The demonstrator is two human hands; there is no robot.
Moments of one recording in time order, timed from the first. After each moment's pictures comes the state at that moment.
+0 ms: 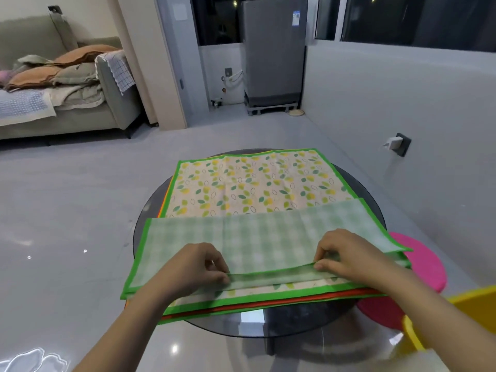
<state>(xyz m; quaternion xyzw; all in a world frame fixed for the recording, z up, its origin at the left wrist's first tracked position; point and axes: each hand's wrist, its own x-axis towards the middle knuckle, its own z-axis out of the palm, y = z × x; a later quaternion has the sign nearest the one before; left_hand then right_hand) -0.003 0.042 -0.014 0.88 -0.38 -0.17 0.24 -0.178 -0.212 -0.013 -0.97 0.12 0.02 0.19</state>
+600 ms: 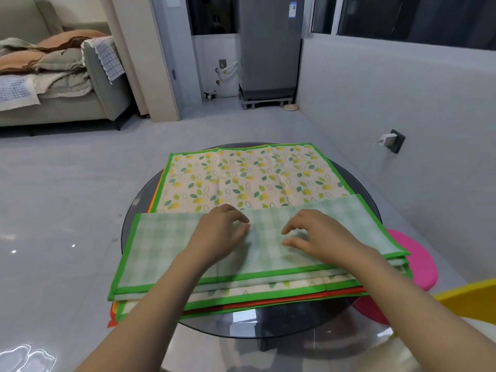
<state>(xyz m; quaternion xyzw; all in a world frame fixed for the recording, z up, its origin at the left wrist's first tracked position) 0.010 -0.026 -0.026 0.87 -0.43 -0.03 0.25 -0.136 -0.196 -0.010 -0.97 0.13 -0.02 0.18</state>
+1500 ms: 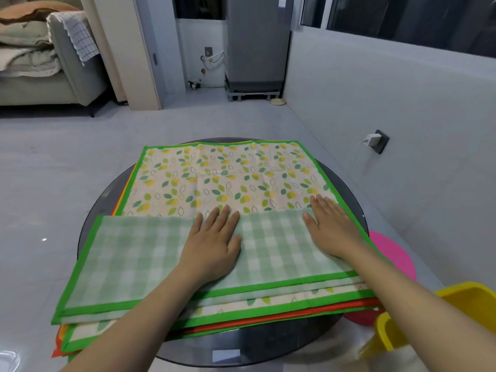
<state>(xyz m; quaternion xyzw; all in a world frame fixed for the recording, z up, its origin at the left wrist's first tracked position) 0.015 -0.062 -0.080 0.89 -0.45 -0.03 0.08 -0.125 -0.288 -0.068 -0.95 0.31 0.03 0.08</state>
